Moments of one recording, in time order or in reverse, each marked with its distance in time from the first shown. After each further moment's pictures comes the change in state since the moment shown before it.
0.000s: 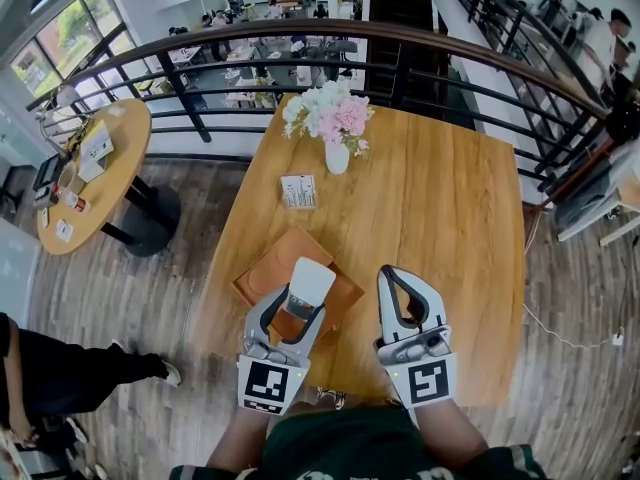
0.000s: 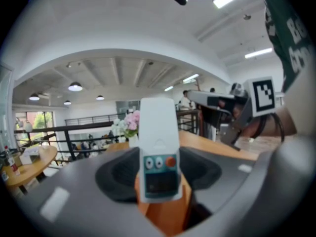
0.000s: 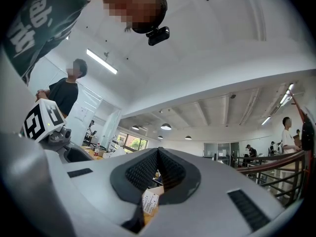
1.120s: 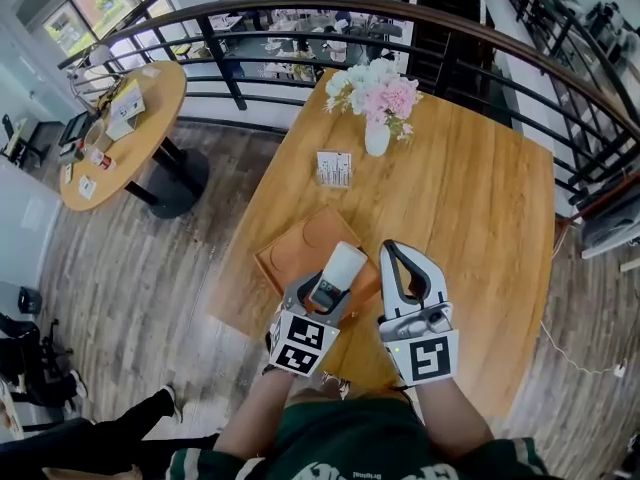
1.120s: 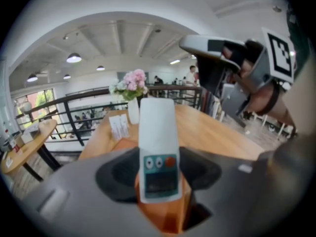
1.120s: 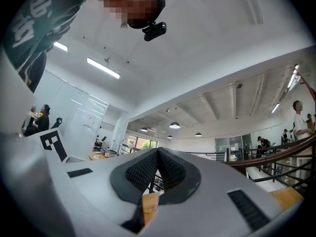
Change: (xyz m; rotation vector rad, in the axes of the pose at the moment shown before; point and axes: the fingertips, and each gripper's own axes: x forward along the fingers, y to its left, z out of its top) left arm 0.041 -0.007 -0.099 -0.109 0.346 -0.027; right arm 0.041 0.026 -0.028 0.085 -0.004 0.117
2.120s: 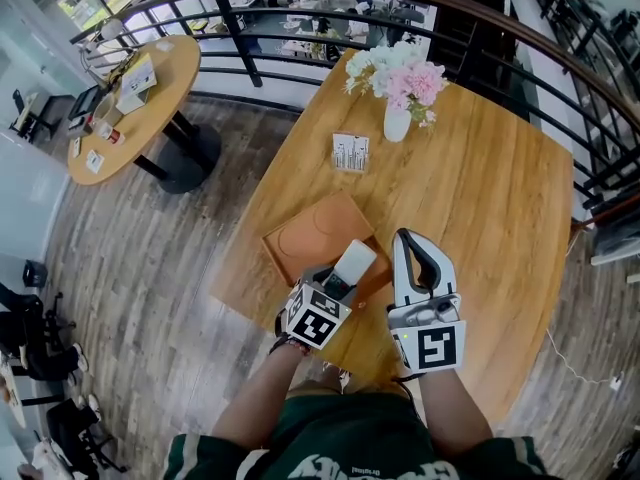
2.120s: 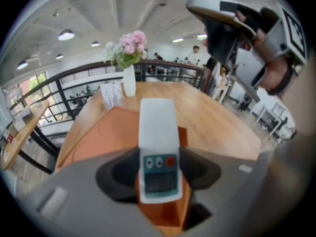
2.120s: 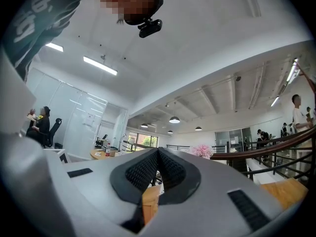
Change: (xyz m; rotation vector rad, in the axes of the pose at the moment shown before) left arm 0.049 -0.003 -0.071 -0.052 0.258 -0.073; right arm 0.008 -0.008 -0.039 0.013 0.057 0.015
